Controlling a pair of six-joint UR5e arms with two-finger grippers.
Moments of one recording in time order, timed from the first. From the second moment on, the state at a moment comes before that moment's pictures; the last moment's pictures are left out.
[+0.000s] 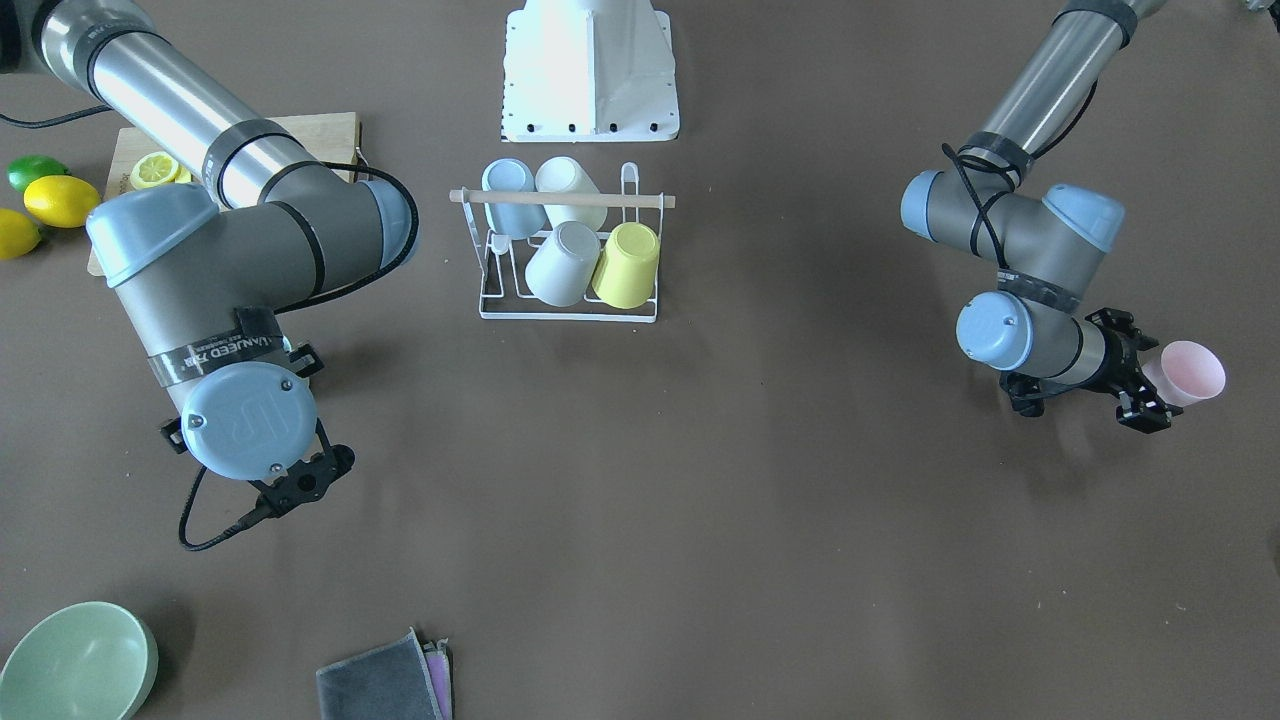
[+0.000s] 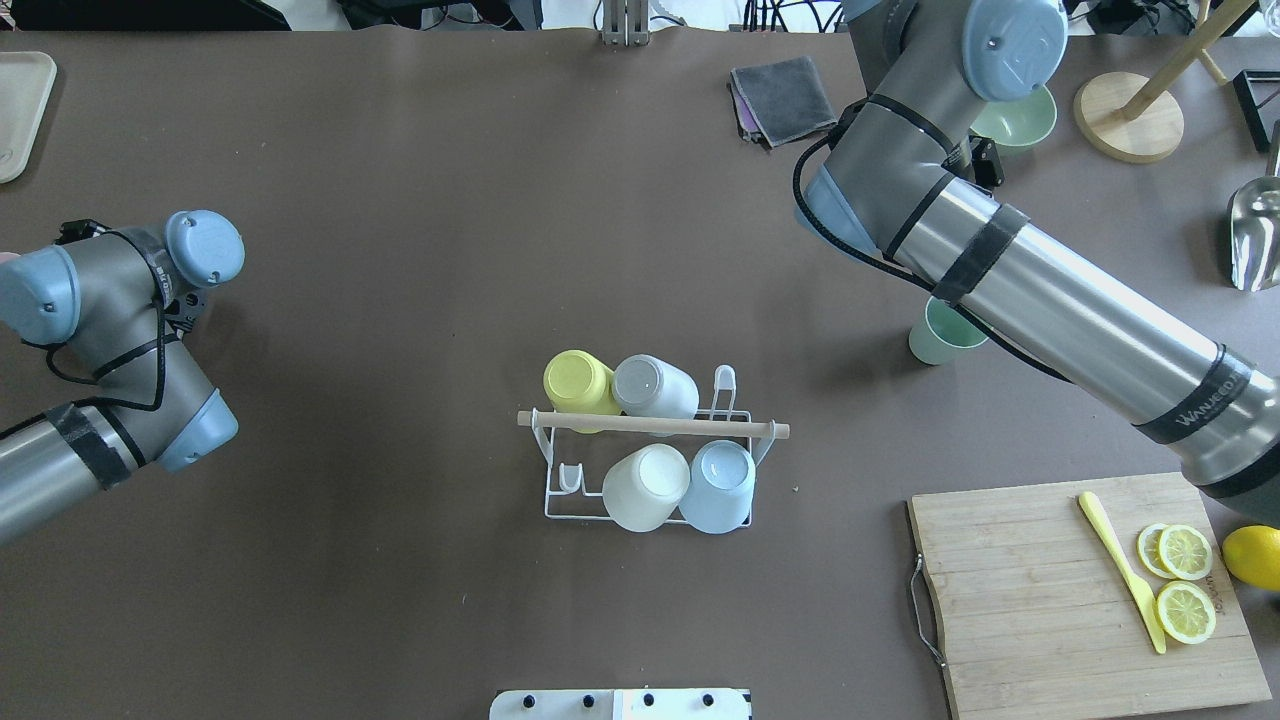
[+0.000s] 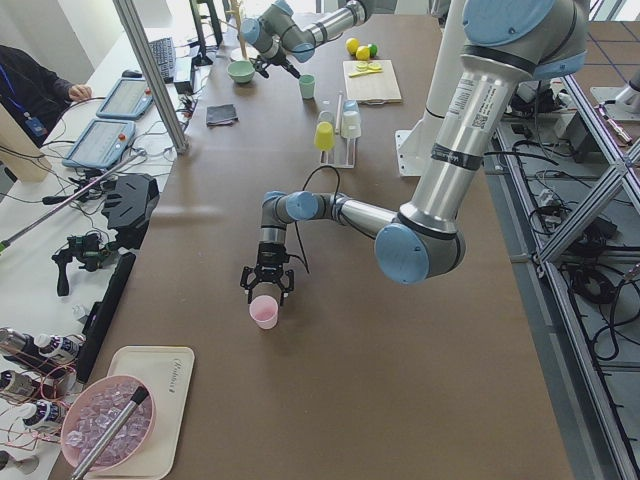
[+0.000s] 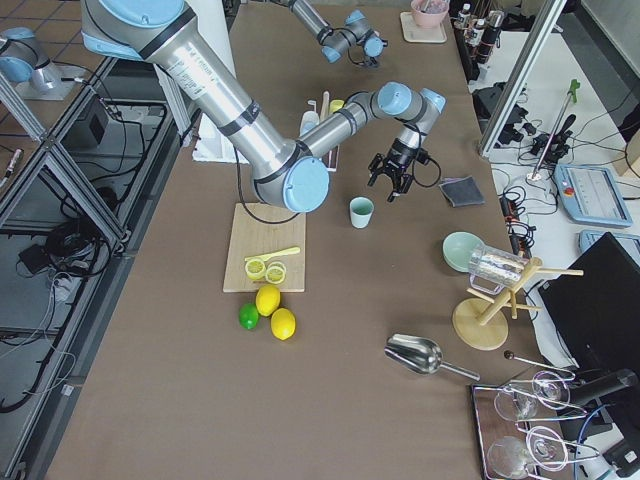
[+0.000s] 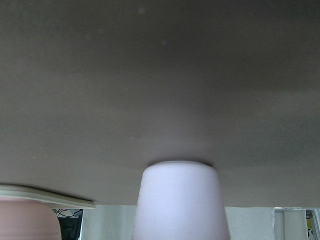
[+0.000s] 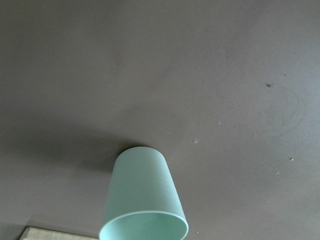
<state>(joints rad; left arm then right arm) -0.79 -1.94 -1.34 -1.21 -1.29 0.76 0.89 -0.69 1.19 -2.30 2.03 -0.19</state>
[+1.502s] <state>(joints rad) -0.79 -1.83 -1.35 -1.35 -1.29 0.75 0.81 -0.58 0.87 -2.32 2.03 -0.25</state>
